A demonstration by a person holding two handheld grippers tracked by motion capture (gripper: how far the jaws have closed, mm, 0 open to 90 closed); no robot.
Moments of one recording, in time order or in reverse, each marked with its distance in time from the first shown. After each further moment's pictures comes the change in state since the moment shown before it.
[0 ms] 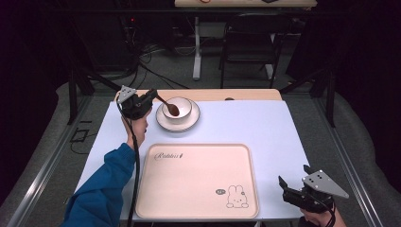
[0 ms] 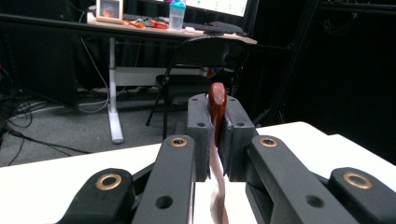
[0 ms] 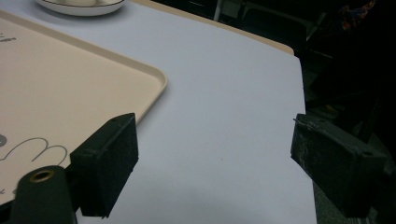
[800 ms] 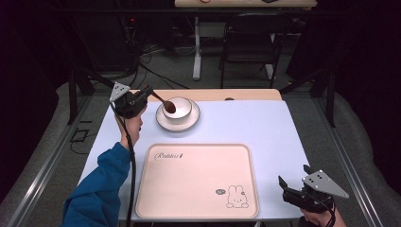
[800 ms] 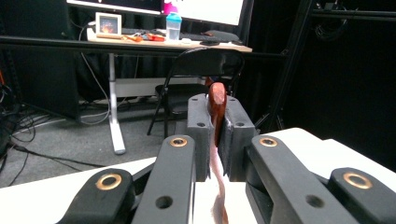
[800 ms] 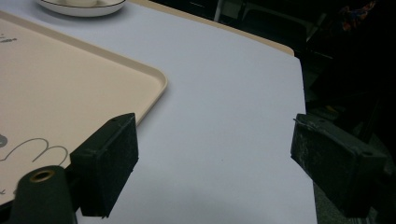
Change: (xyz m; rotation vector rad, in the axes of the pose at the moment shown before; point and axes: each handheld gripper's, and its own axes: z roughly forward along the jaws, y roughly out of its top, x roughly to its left) left arm -0.003 0.021 -0.020 -0.028 -0.018 0.035; right arm 0.000 0.000 0.000 -0.003 0.001 0.000
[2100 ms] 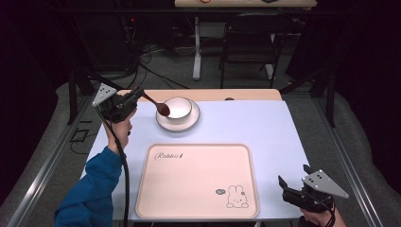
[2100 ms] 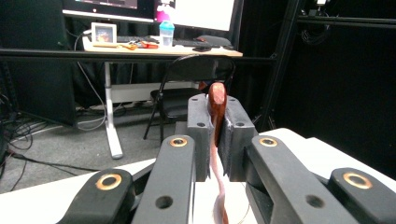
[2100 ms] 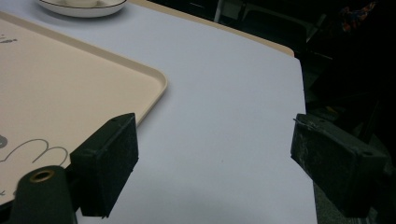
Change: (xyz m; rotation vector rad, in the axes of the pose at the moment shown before) left arm -0.004 0.020 -0.045 -0.009 -0.028 0.018; right arm 0.000 0.000 0.000 -0.003 0.000 -0.001
